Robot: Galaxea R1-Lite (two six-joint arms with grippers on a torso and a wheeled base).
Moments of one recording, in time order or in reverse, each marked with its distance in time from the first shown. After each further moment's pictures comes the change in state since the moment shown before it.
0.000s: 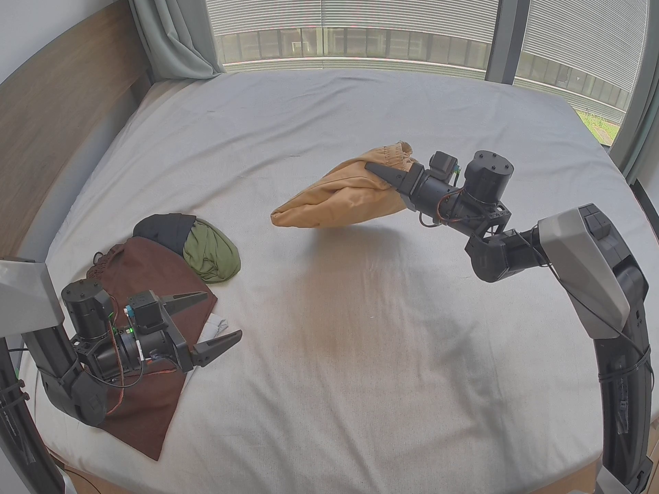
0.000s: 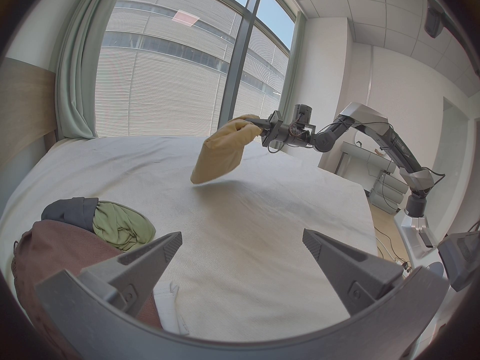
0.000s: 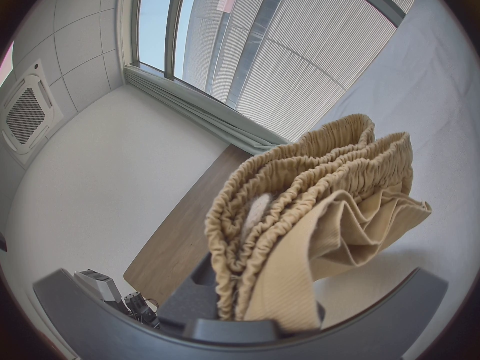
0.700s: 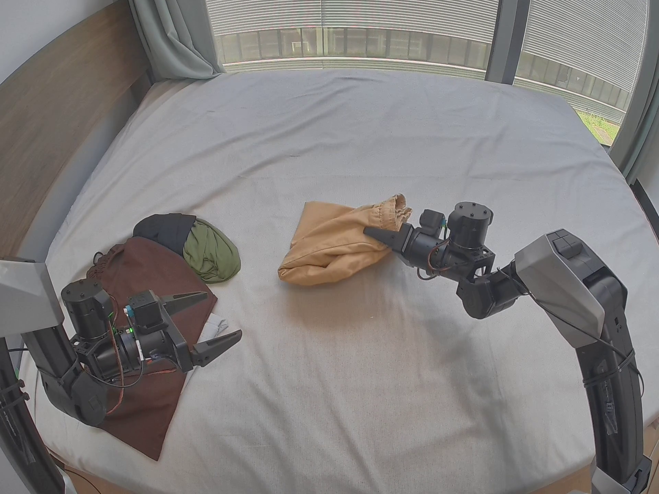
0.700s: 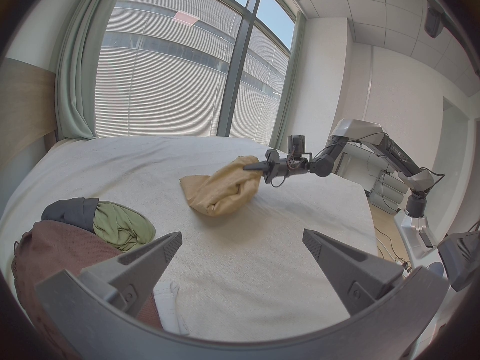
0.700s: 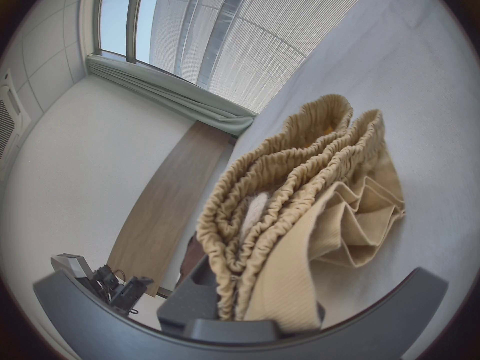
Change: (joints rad) left arm 0.000 -0.001 0.000 0.000 0.000 0.000; right arm -0.012 0.121 0.116 0.026 -0.011 -0.054
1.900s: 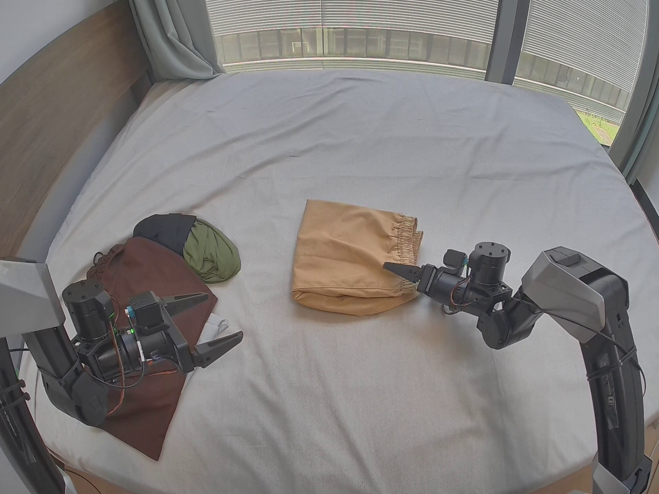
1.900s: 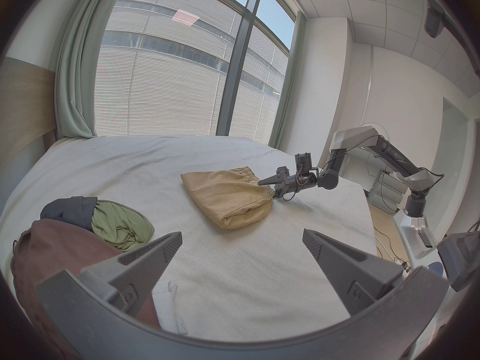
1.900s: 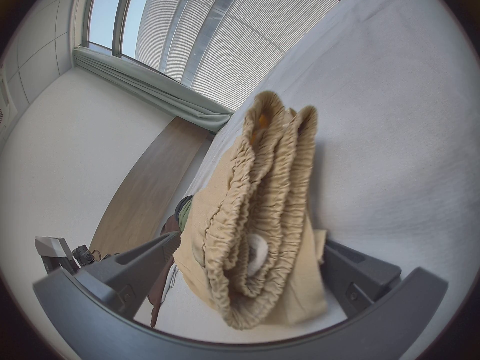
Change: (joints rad) left arm -0.003 0.004 0.001 0.000 0.000 0.000; right arm -0.089 0.030 0.278 -0.170 -0.019 -0.099
